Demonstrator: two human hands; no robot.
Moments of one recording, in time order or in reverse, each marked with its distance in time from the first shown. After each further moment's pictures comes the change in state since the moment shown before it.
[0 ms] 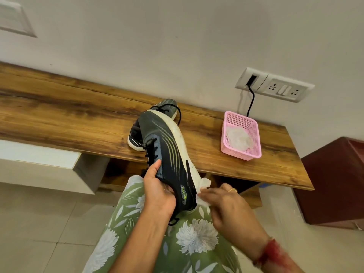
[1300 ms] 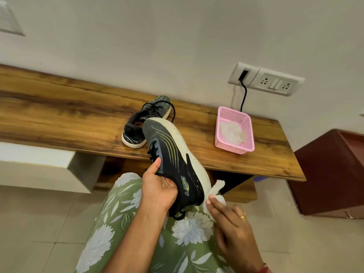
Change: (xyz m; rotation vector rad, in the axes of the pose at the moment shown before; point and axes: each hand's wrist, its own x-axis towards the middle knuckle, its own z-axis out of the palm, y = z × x) left_hand -0.002 -0.004 -0.001 -0.129 -0.044 -0.193; right_hand -0.065 0.024 0.047 0.028 0.372 -0.057
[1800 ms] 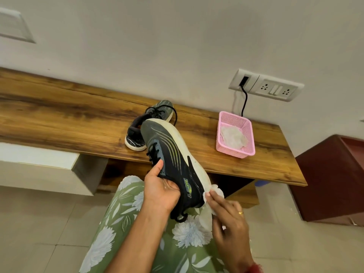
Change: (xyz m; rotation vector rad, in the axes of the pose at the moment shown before) left_hand -0.002 0.001 0.000 -0.022 -0.034 0.003; right_hand 0.012 -0.009 0.013 0.164 0.139 0.153
